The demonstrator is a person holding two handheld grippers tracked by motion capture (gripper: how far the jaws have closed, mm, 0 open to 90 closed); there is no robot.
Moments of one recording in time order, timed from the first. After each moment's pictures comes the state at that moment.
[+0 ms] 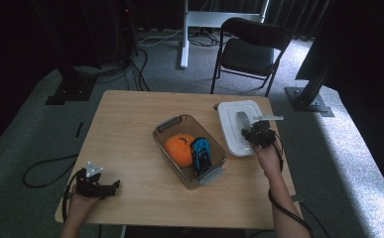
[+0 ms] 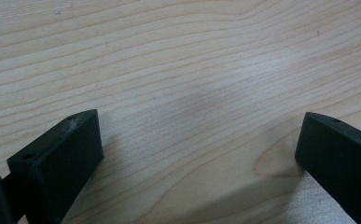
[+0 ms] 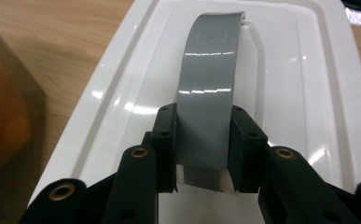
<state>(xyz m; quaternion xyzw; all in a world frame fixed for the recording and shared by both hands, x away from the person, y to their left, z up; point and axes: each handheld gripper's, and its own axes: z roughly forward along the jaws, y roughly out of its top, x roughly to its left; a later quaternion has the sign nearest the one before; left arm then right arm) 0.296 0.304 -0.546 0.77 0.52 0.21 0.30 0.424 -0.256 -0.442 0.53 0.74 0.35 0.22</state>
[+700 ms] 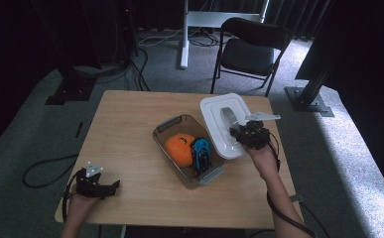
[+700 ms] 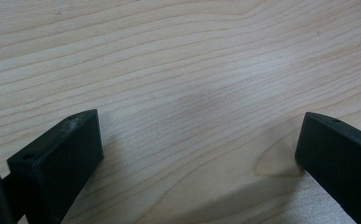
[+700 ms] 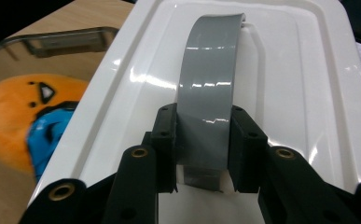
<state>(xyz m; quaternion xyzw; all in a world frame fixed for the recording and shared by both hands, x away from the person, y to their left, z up) 0.296 0.304 -0.546 0.77 0.52 0.21 0.30 0.386 -0.216 -0.398 0.44 0.77 0.41 0.20</state>
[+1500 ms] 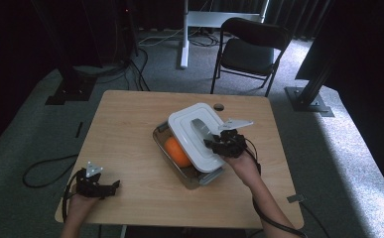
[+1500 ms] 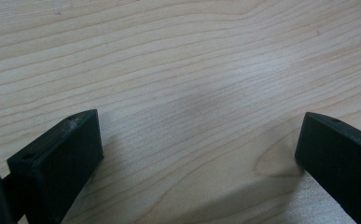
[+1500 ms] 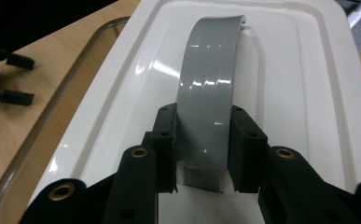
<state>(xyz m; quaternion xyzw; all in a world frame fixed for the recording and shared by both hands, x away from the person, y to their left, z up) 0.296 0.304 -0.546 0.77 0.52 0.21 0.30 0.367 -0.149 -0.402 0.36 0.82 0.42 0.14</state>
